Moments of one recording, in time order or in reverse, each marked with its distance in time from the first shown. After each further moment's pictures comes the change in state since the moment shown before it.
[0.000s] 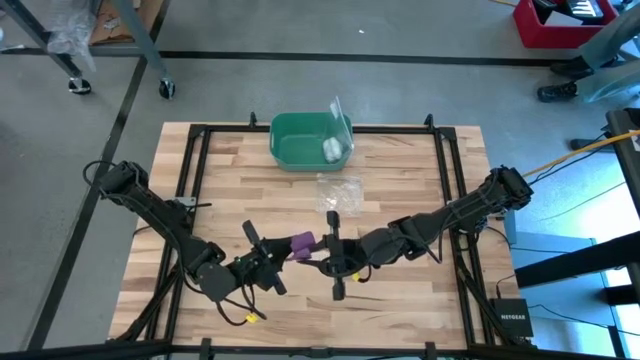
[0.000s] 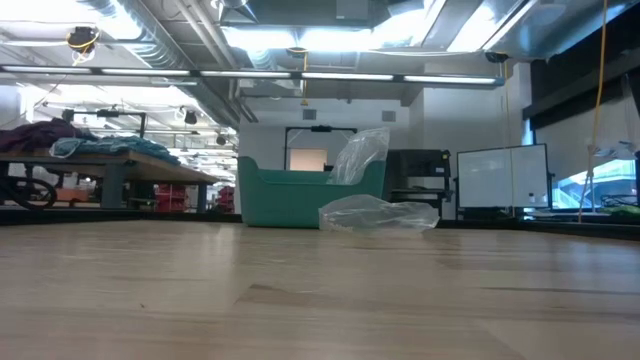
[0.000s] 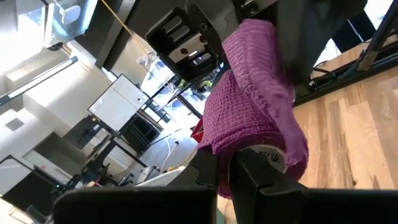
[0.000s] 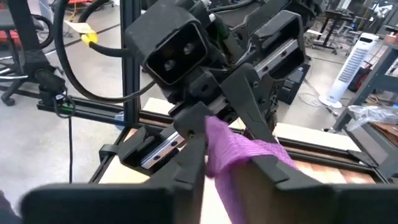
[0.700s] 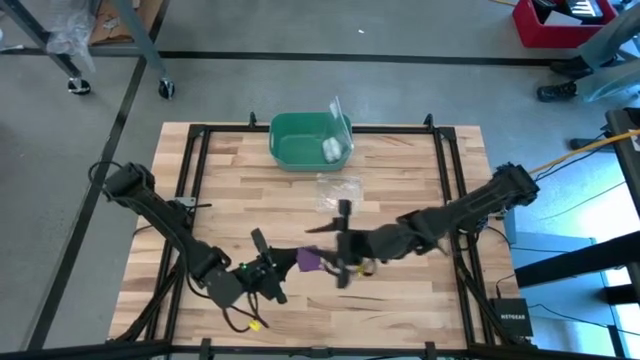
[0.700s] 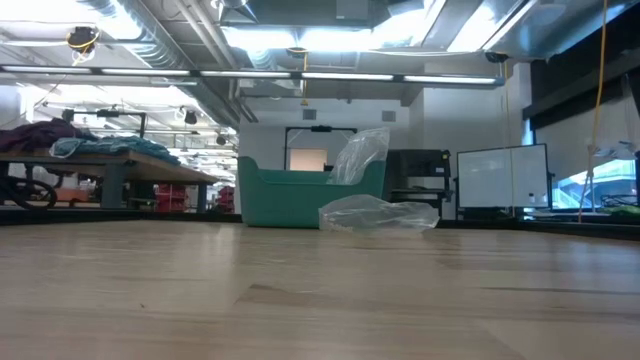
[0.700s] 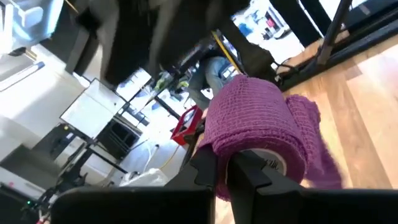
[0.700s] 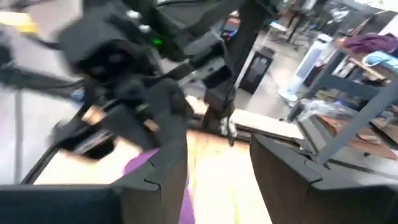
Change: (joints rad) left arm -0.004 0.004 -0.002 -0.006 0.053 -0.025; right arm 0.032 -0.064 0.003 -0.155 0.140 -0.075
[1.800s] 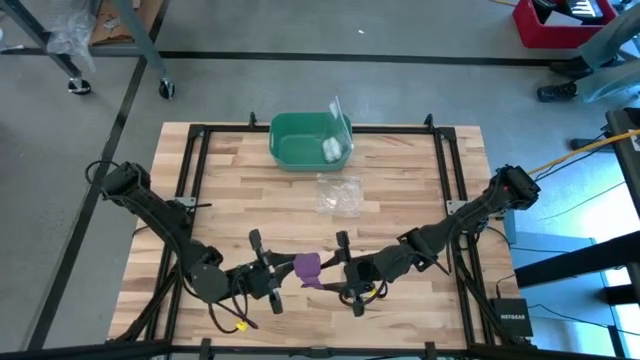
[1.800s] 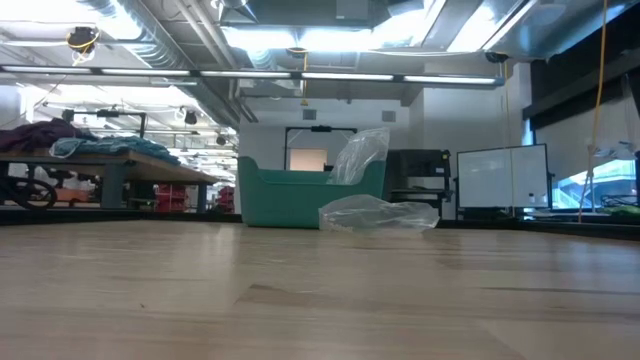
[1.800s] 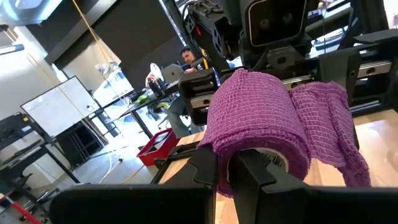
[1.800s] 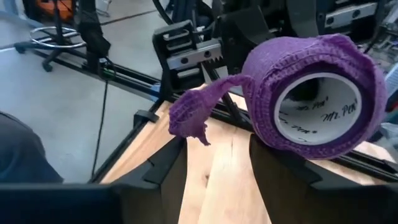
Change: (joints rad) left arm 0.020 -0.007 0.004 0.140 0.095 -0.117; right arm 0.087 0.013 -0.224 0.270 -0.205 0.000
